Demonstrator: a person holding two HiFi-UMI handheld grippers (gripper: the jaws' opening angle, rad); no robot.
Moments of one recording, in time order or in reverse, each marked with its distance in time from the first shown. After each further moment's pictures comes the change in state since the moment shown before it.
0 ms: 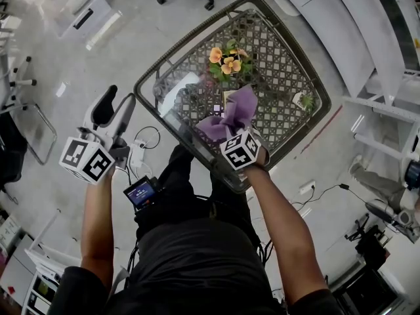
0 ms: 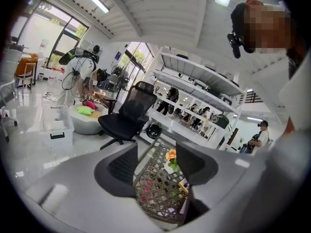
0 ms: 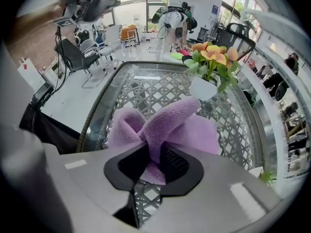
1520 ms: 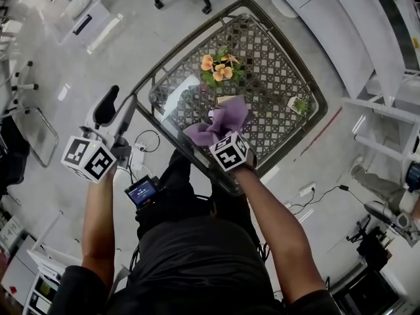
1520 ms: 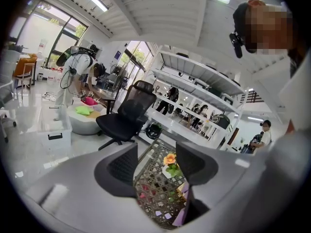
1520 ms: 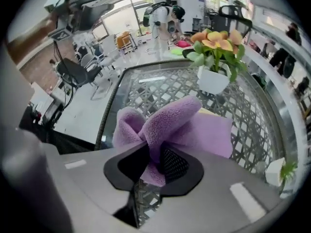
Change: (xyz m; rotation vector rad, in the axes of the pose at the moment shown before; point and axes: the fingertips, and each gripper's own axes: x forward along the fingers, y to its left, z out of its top) left arm 0.028 -0.016 0.013 0.002 0.008 0.003; right arm 0.005 0.023 0.012 0.139 0.002 0.165
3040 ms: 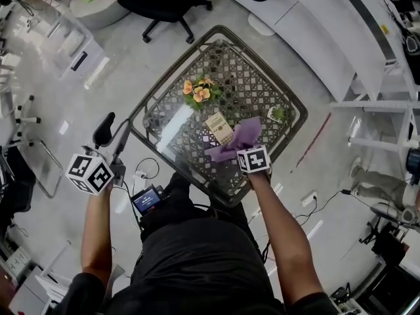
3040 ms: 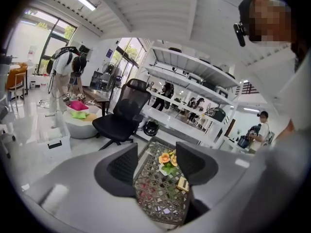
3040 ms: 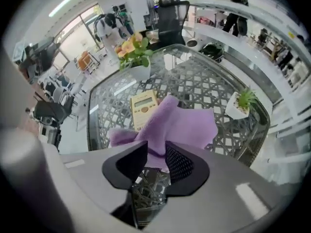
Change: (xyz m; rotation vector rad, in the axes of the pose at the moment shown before) left arm -0.010 -0.022 0.015 0.082 0.051 -0.034; right arm -0.077 -0.100 -0.078 0.442 -0.011 -0.112
